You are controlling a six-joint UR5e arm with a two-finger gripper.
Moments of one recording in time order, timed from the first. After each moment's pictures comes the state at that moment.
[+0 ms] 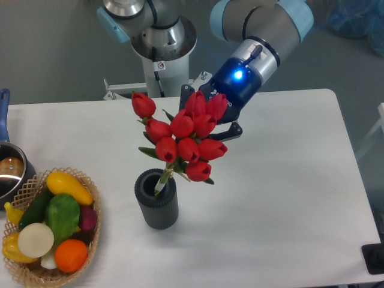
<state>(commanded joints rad) 2.73 -1.73 -1.73 -0.80 0.26 0.93</state>
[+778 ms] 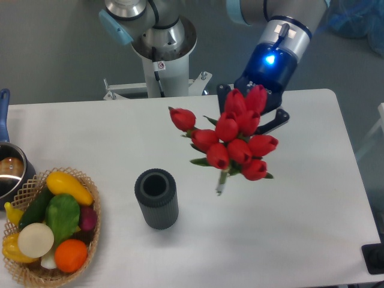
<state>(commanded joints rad) 2.83 -1.73 -1.64 -0.80 0.56 1.09</state>
